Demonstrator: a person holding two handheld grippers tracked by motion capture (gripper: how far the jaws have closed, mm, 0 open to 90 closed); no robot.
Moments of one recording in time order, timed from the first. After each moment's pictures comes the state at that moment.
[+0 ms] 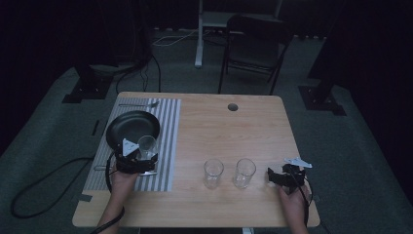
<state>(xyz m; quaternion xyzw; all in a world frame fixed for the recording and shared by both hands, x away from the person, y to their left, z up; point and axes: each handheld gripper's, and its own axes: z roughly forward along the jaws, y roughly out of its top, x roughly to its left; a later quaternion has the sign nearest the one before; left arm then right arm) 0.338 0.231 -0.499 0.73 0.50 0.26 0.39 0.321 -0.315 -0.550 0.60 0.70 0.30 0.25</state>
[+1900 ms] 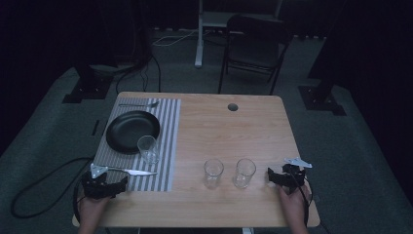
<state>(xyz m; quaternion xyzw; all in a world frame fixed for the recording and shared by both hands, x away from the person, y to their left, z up) 0.275 0.315 -0.539 0.70 0.59 0.25 0.31 0.321 -0.315 -0.550 0.60 0.70 0.30 0.25</state>
